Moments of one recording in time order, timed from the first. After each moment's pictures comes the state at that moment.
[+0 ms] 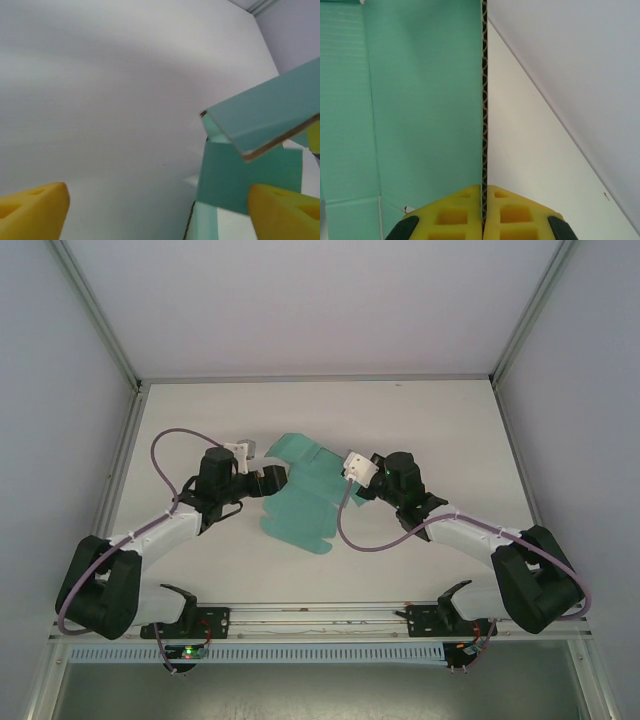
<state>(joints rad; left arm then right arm) -0.31 1.32 0.62 0.15 0.44 -0.53 0.52 1.33 0.58 0.36 -0.11 -0.65</state>
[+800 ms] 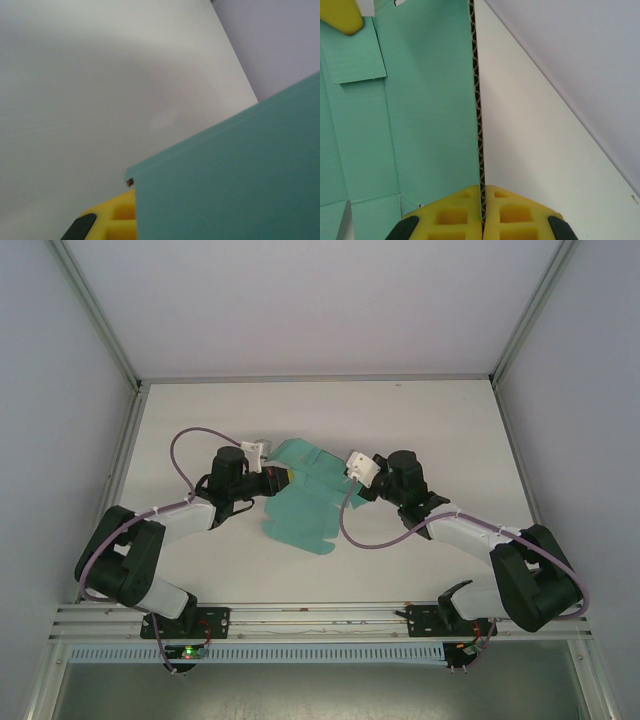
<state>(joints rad) -0.35 1.48 0.63 0.37 0.57 -0.56 0.49 1.34 0.58 0.34 -0.20 -0.60</state>
